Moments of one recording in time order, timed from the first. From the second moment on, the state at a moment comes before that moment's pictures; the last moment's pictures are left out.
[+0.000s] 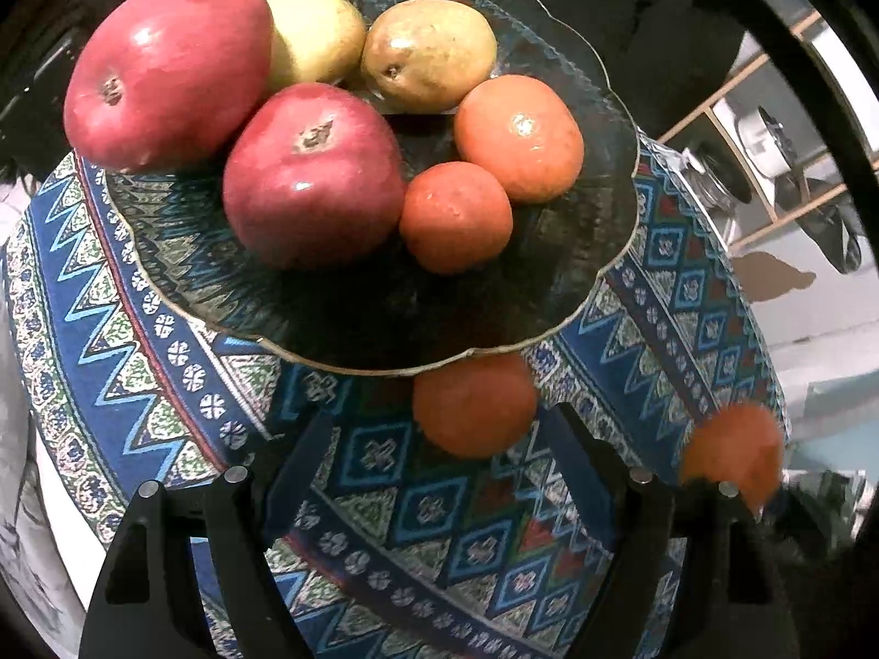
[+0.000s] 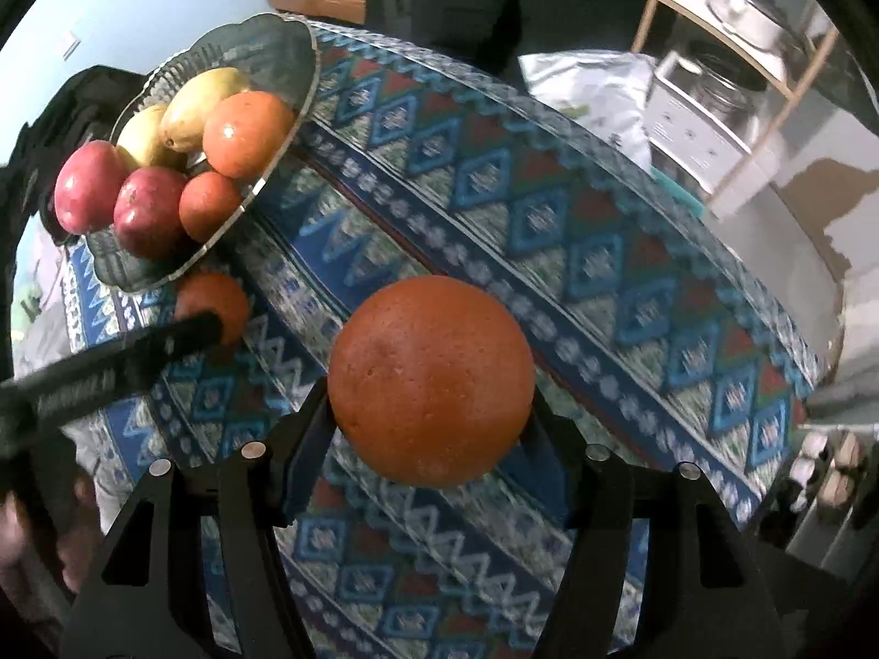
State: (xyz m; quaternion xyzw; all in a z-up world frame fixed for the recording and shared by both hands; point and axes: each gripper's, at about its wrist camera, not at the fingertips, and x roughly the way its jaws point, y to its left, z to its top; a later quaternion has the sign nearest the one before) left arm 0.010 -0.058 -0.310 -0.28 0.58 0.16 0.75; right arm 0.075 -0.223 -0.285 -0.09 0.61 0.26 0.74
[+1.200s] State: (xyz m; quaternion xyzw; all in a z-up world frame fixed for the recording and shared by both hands) left arm 0.016 -0.055 -0.297 -0.24 0.59 0.07 0.77; right arm 0.020 -0.270 -0.251 -0.01 0.60 0.18 0.78
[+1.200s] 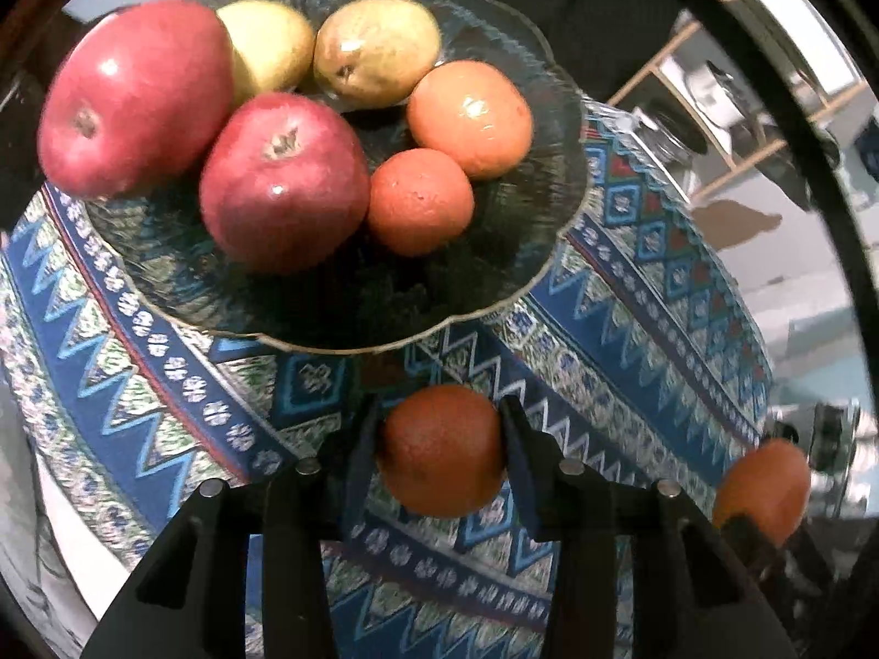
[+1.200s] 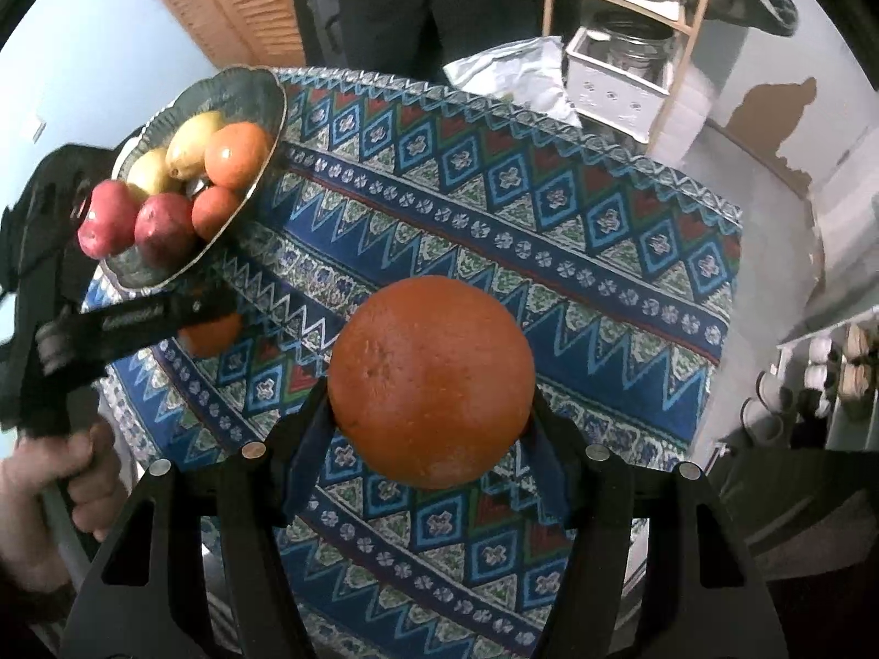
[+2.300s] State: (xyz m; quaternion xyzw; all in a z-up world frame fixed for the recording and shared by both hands) left arm -0.006 0.003 -0.106 -0.08 0.47 -0.07 0.87; right arm 0.014 -0.216 -0.090 0.07 0.47 0.15 0.86
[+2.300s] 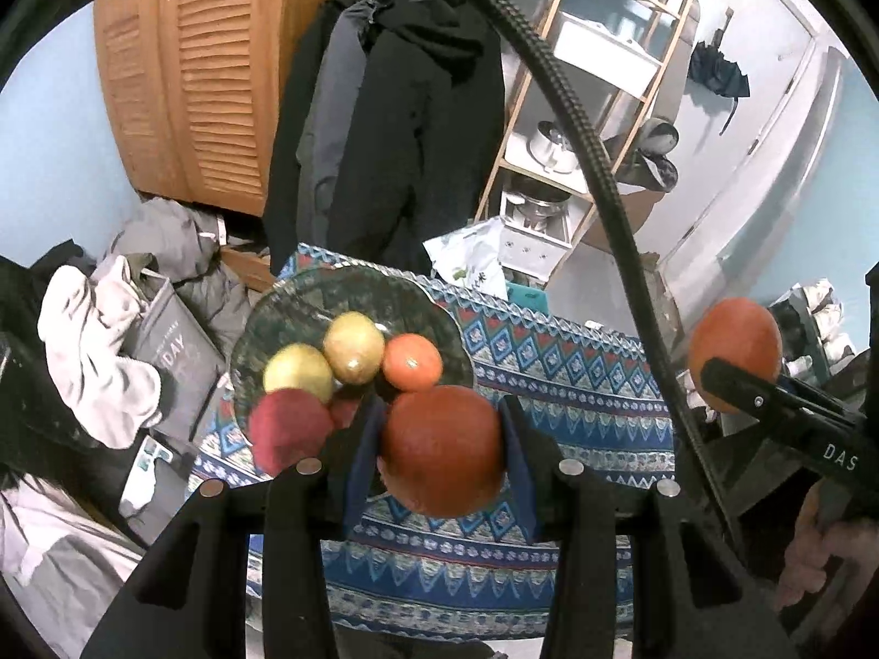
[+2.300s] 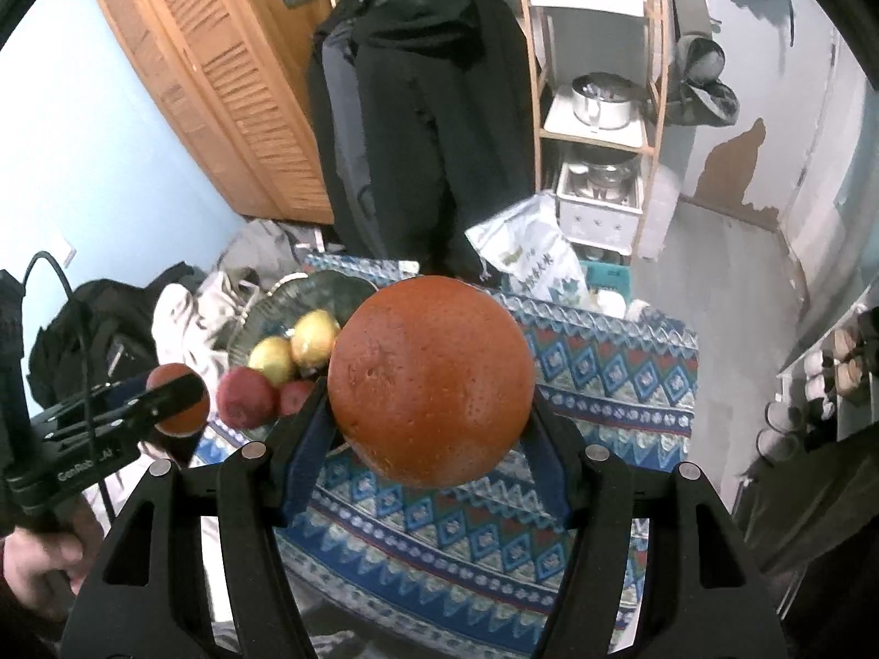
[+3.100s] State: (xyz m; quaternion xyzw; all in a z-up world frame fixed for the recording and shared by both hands) left arm 0.091 0.094 -0.155 -0.05 0.52 -0.07 0.85; right arm 0.098 -0.100 -0.153 0.07 0.52 0.20 0.83
